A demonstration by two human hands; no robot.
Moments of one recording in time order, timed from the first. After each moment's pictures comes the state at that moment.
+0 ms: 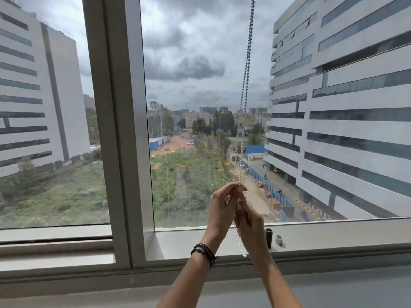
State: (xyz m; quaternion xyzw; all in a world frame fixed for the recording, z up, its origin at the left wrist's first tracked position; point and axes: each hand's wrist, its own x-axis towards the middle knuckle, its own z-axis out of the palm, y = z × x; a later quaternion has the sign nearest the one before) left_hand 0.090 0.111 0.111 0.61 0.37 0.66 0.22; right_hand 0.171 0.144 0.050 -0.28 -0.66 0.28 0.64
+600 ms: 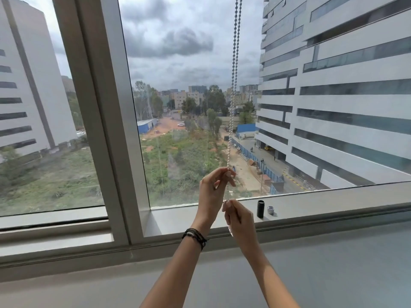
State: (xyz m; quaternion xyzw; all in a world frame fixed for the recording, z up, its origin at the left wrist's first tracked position) left_hand 0.080 0.107 0.082 0.63 0.35 0.66 0.22; right_hand 0.169 0.114 0.003 -0.32 -0.66 0.29 0.62
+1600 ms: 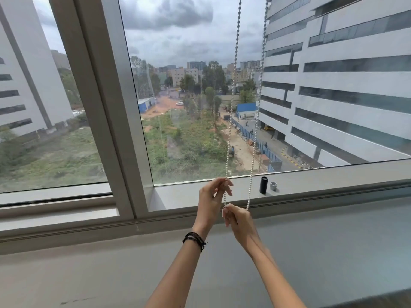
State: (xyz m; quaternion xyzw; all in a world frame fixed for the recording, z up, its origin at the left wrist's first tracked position) left_hand 0.061 0.100 -0.003 0.63 0.43 0.61 0.21; right_hand 0.174 0.101 -0.061 -0.45 -0.75 0.21 0.43
